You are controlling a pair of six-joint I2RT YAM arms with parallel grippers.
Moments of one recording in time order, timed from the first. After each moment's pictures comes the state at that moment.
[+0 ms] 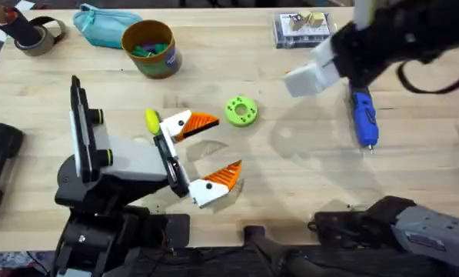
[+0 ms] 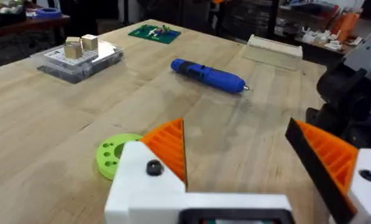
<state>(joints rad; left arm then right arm) -0.15 0.00 0.01 -0.09 0.98 -0.07 0.52 1.23 1.44 -1.20 -0.04 -0.10</state>
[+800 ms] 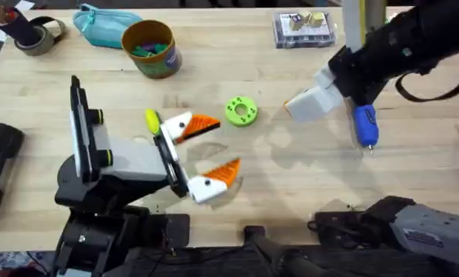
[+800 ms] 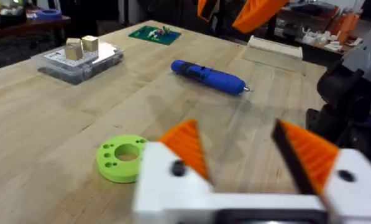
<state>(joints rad) -0.15 0.00 0.01 -0.09 0.98 -0.07 0.48 1.28 1.44 -1.34 -0.21 -0.21</state>
